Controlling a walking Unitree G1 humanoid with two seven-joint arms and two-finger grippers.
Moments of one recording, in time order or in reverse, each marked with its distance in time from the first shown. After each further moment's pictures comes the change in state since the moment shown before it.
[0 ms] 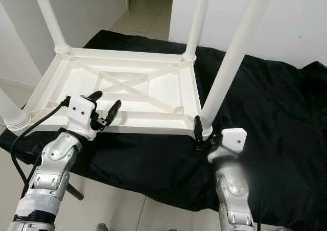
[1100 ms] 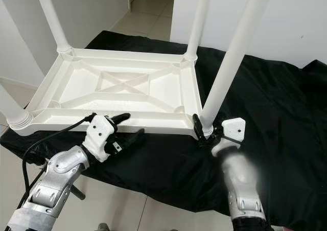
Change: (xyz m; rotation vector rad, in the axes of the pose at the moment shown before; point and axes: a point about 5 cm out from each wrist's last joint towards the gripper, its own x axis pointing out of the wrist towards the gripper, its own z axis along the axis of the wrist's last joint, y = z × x) left arm -0.017 -0.058 0.007 -0.076 0.023 -0.476; right arm 0.025 -0.009 -0.004 -0.018 0.067 0.184
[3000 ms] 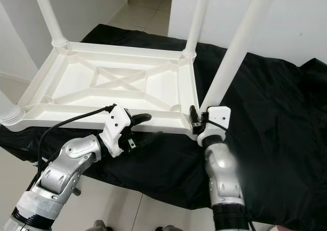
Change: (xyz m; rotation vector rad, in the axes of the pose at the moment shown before) left arm 0.026 -0.004 0.019 -0.076 0.012 -0.169; right arm 0.023 0.026 0.005 0.071 0.060 -0.224
